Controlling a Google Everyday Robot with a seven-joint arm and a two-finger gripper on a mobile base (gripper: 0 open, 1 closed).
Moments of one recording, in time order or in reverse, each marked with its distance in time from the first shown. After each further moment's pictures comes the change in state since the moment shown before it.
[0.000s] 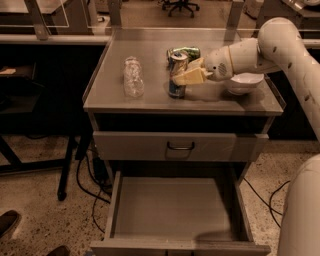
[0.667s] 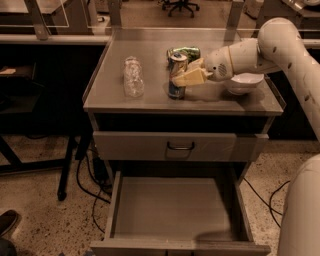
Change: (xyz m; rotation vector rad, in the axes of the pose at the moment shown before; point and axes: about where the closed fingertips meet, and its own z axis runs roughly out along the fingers) arm 0.000 0.000 0.000 0.000 0.000 0.000
